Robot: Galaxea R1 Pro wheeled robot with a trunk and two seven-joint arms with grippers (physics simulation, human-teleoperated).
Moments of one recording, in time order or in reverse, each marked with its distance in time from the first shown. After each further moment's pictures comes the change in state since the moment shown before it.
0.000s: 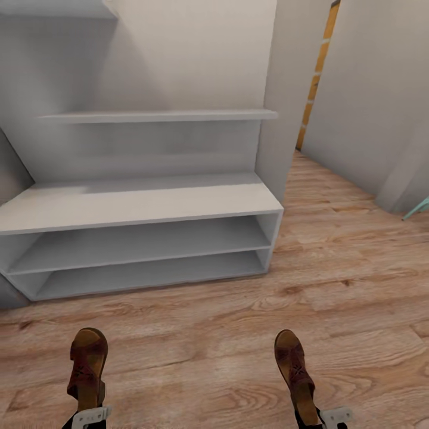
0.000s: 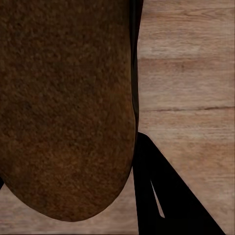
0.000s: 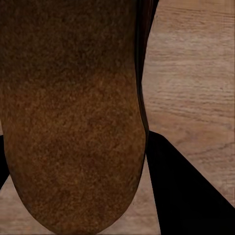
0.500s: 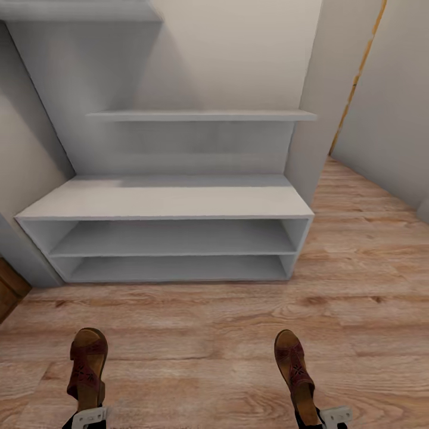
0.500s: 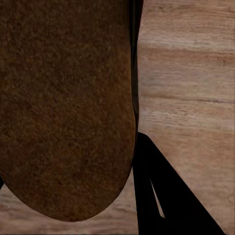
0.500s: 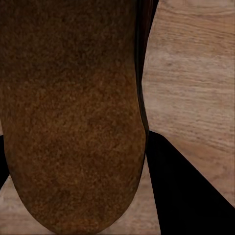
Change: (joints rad) left arm 0.000 0.000 0.000 0.000 0.000 -0.001 0.000; right arm 0.000 0.000 0.000 0.000 0.001 0.000 0.000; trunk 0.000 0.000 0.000
